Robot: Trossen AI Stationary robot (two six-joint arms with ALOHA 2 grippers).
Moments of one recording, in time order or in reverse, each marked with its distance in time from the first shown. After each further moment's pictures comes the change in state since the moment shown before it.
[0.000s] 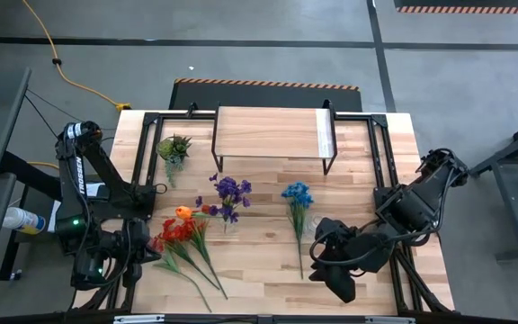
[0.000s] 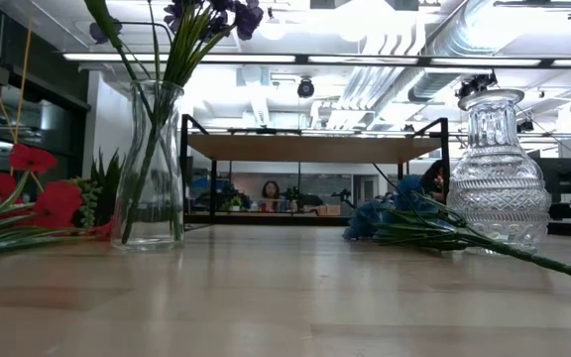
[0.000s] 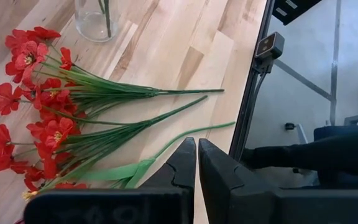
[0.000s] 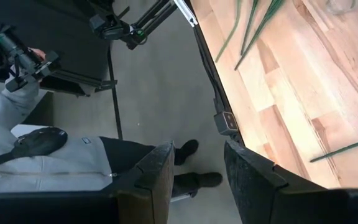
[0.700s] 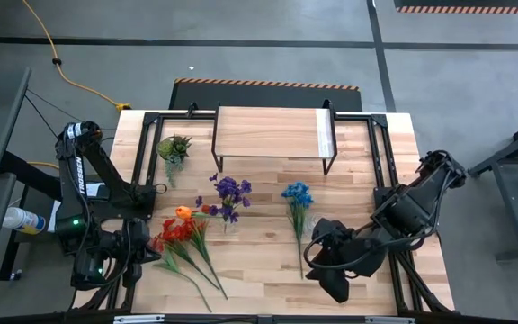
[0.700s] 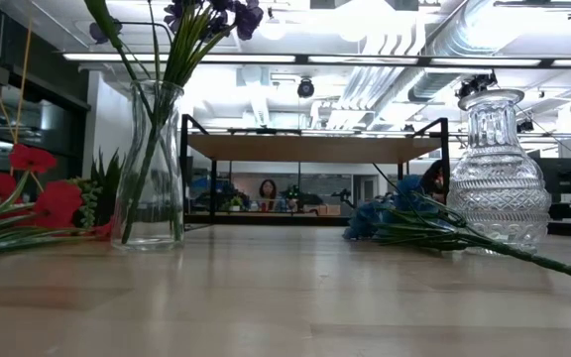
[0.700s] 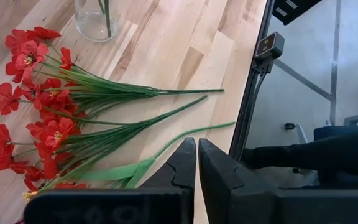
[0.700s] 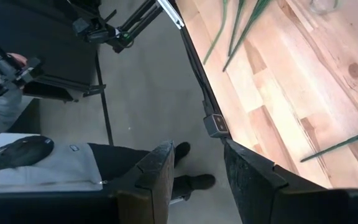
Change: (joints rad) left arm 0.000 0.000 0.000 0.000 0.000 0.000; right arm 0.000 0.028 0.000 -0.021 0.032 0.023
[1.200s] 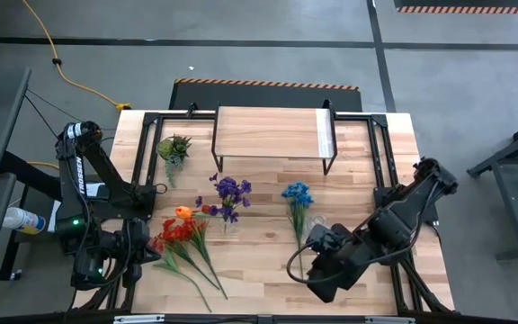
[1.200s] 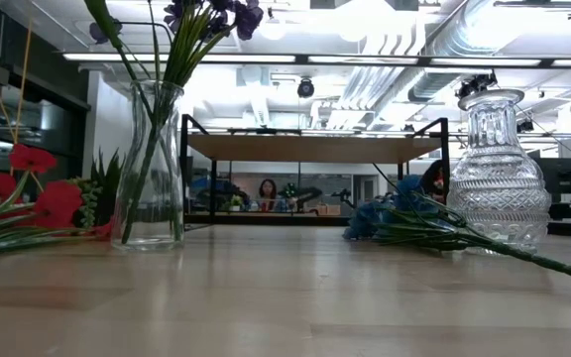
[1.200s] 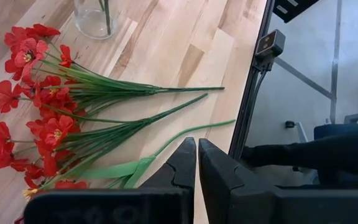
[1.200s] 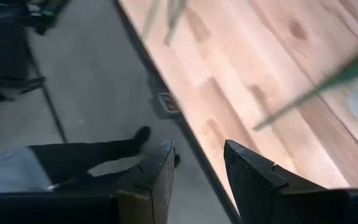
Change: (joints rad) left arm 0.000 0.000 0.000 0.000 0.009 0.000; right arm 0.000 0.086 0.000 -0.188 -0.004 0.131
